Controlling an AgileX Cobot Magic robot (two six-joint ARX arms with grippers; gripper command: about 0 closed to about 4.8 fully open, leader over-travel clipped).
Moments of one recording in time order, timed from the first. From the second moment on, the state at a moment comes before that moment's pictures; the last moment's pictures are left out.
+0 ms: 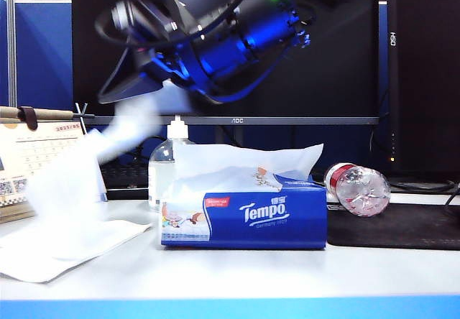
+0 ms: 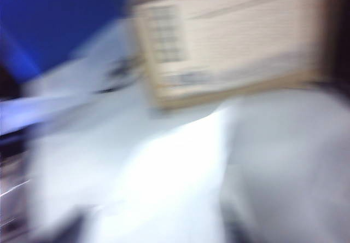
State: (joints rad) left arm 0.41 0.01 0.17 -0.24 0.78 -0.22; right arm 0.78 1.75 1.07 0.28 -0.37 0.10
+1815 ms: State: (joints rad) left arm 0.23 0.01 0.17 -0.32 0.74 -0.26; right arm 0.77 0.13 0.37 -0.43 0.51 0.27
